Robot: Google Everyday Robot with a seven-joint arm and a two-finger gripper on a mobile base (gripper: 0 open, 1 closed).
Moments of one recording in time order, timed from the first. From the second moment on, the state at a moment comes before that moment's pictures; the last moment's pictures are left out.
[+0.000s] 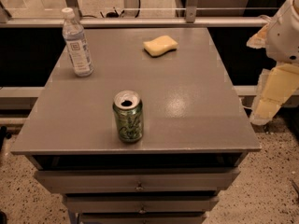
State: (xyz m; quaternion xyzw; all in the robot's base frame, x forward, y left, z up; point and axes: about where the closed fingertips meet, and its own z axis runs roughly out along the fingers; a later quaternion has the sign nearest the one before) arm 0.438 -0.217 0.977 -0.60 0.78 -0.03 0.16
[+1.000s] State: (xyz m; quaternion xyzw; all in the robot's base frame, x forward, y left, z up) arm 0.508 -0.136 0.987 -0.65 0.72 0.02 0.23
